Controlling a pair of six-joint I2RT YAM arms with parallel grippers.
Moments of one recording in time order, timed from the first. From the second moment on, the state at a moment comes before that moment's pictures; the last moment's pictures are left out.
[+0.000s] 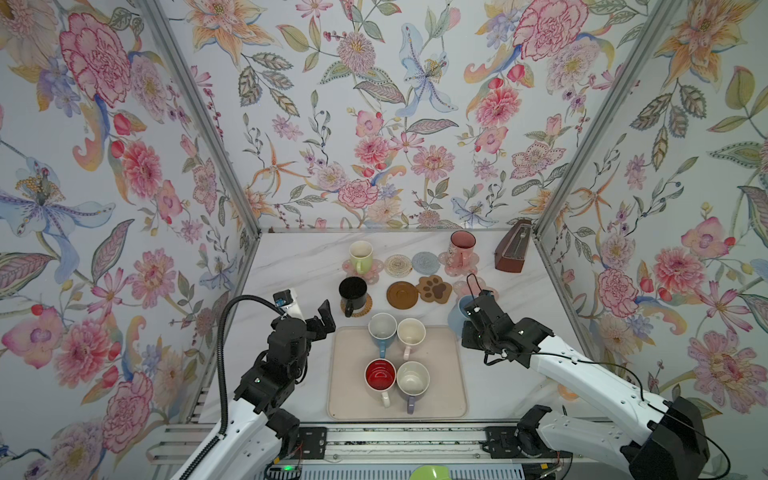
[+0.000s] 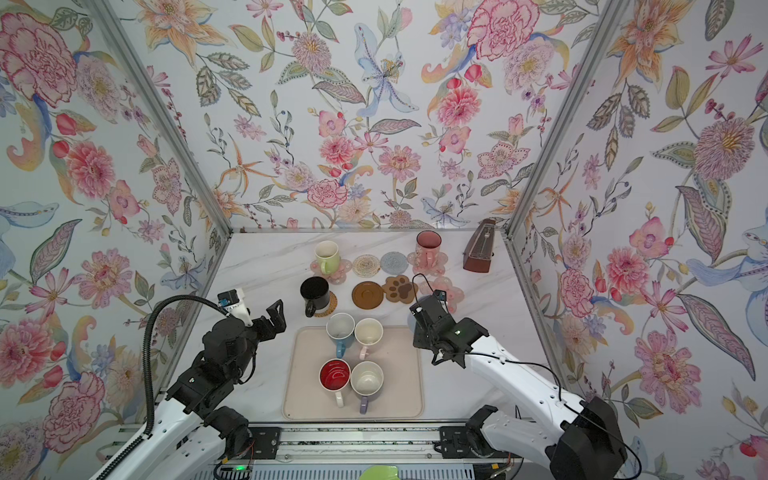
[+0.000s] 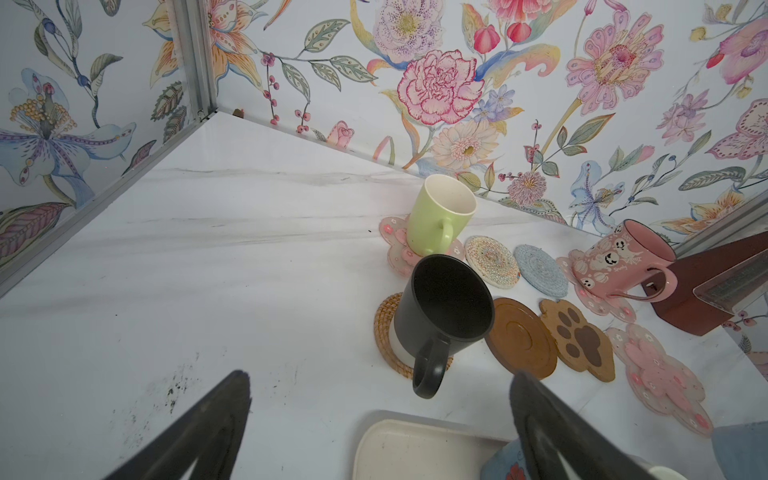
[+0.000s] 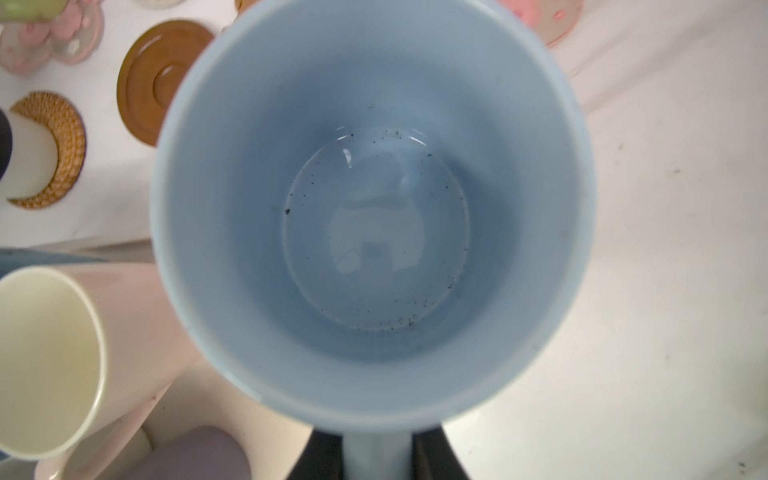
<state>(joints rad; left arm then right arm) -0.48 0.60 0.49 -0.24 -0.42 -0.47 0.63 1.10 0.84 -0.79 0.26 0.69</state>
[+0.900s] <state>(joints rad) -0.48 0.59 0.49 -0.24 -0.42 -0.47 0.26 1.33 0.91 -0.55 0.21 0.40</state>
